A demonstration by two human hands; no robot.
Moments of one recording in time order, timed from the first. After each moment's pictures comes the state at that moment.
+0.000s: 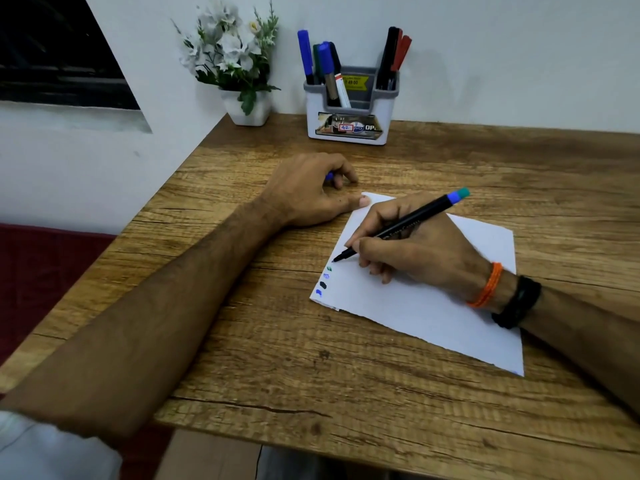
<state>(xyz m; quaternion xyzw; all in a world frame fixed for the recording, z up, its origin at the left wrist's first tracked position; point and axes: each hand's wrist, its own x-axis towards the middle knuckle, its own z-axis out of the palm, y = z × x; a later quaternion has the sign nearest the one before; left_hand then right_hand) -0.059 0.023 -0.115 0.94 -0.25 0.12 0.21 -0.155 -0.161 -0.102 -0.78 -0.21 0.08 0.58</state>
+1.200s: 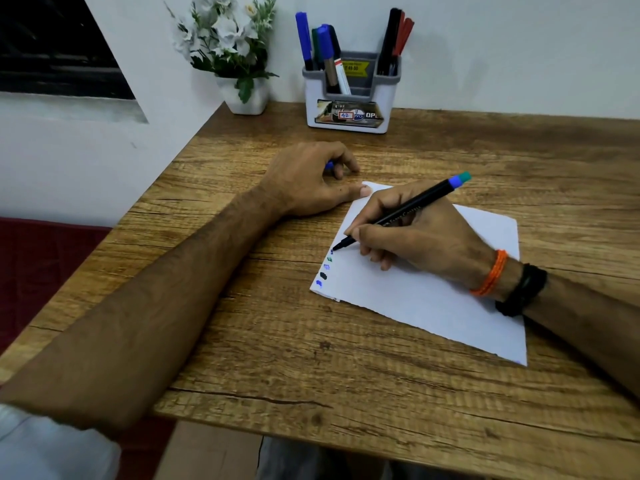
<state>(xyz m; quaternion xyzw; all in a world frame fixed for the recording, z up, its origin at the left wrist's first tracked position) -0.058 0.024 -0.117 0.93 -0.25 0.11 0.22 -0.154 -0.160 -0.103 -0.78 -0.20 0.09 0.58</state>
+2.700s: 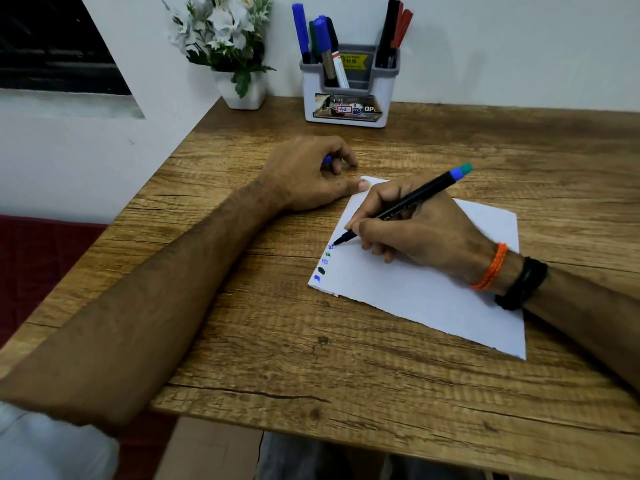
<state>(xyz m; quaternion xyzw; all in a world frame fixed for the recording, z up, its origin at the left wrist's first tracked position) -0.061 0.022 -0.115 0.94 -0.25 0.11 0.22 -0.155 -0.162 -0.102 -0.79 -0.20 0.09 0.57</state>
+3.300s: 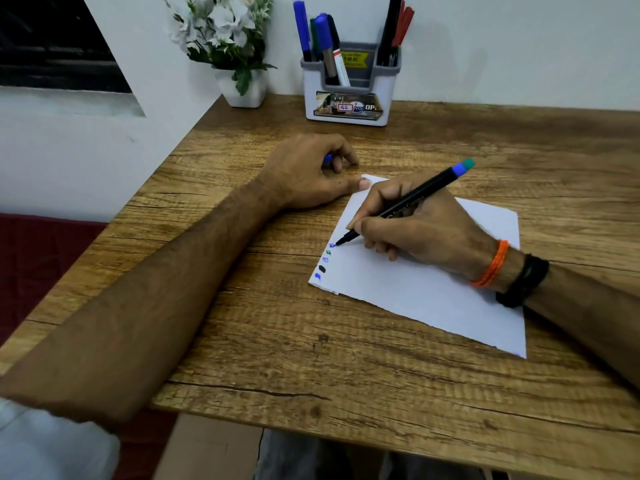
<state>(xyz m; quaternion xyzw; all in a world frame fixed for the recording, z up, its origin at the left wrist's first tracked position) -0.062 0.023 -0.114 0.94 -0.24 0.11 0.22 -0.152 -0.161 -0.106 -0.79 -0.21 0.08 0.58</state>
